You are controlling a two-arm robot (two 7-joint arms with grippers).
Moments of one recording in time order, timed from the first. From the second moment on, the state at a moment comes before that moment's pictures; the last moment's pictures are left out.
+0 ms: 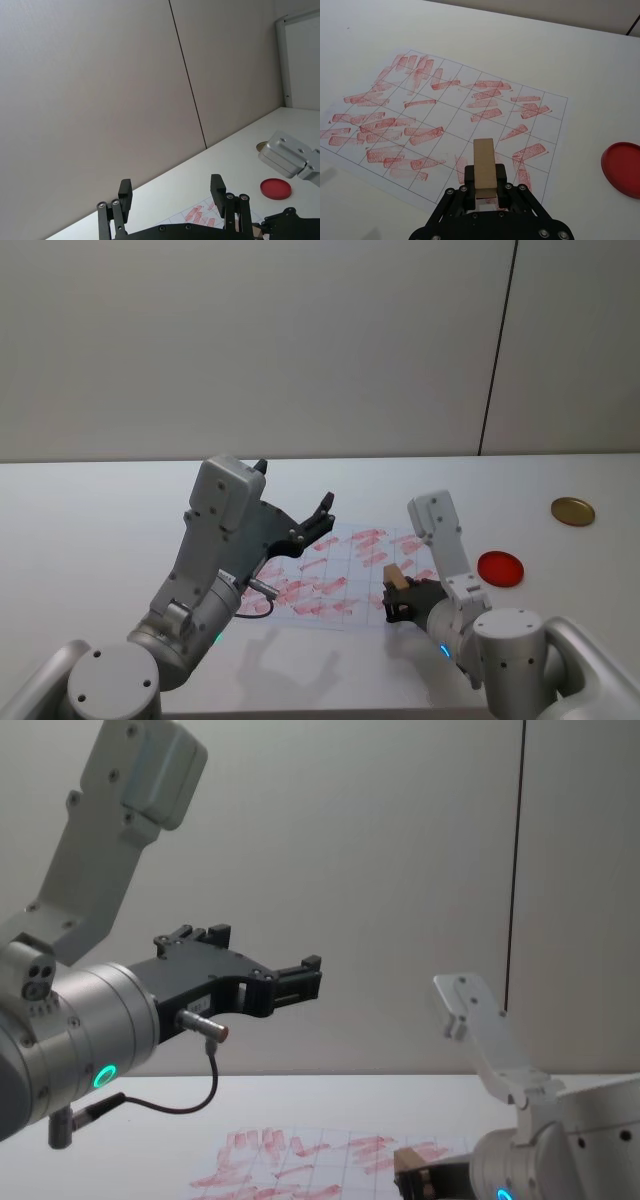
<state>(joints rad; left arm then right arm) -0.24 0.38 0.45 -1.63 -0.20 0.01 -0.01 0.44 -0.02 -0.38 -1.05 0.10 0.42 0.01</state>
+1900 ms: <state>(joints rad) -0.24 0.38 0.45 -1.63 -0.20 0.01 -0.01 0.48 -0.06 -0.36 -0.85 0.15 0.31 0.03</state>
